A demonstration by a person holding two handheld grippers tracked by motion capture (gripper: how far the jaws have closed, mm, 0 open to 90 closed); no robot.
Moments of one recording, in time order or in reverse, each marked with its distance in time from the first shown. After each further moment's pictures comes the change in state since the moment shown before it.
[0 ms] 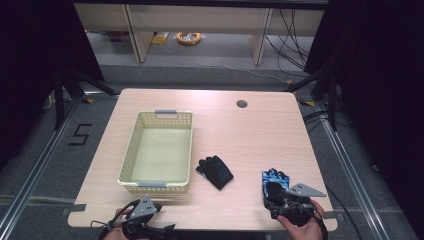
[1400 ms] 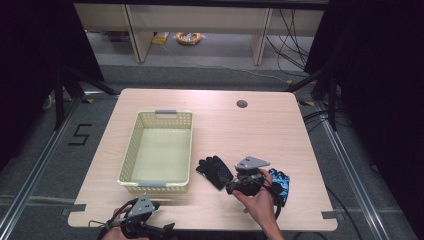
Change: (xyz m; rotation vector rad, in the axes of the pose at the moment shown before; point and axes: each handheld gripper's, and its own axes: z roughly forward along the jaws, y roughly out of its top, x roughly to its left) left arm 0.001 0.002 -0.003 -0.044 -0.002 -0.020; right arm 0.075 0.086 0.080 -0.021 0.116 -0.212
